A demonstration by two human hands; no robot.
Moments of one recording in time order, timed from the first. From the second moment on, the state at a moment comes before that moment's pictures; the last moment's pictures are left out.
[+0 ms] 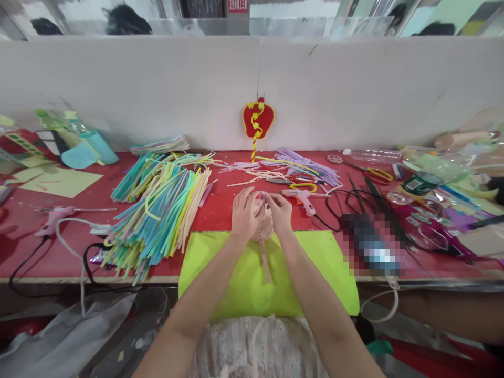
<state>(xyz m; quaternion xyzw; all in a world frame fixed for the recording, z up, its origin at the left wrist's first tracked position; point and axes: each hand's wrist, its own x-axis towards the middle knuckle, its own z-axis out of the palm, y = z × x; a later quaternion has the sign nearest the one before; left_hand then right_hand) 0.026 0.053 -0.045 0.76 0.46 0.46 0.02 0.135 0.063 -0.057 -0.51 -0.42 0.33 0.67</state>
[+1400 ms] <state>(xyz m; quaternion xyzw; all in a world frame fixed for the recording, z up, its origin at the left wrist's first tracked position) 0.007 0.073 -0.054 0.65 0.45 0.51 0.35 0.154 0.069 -0.052 -0.46 -0.51 0.49 0.53</state>
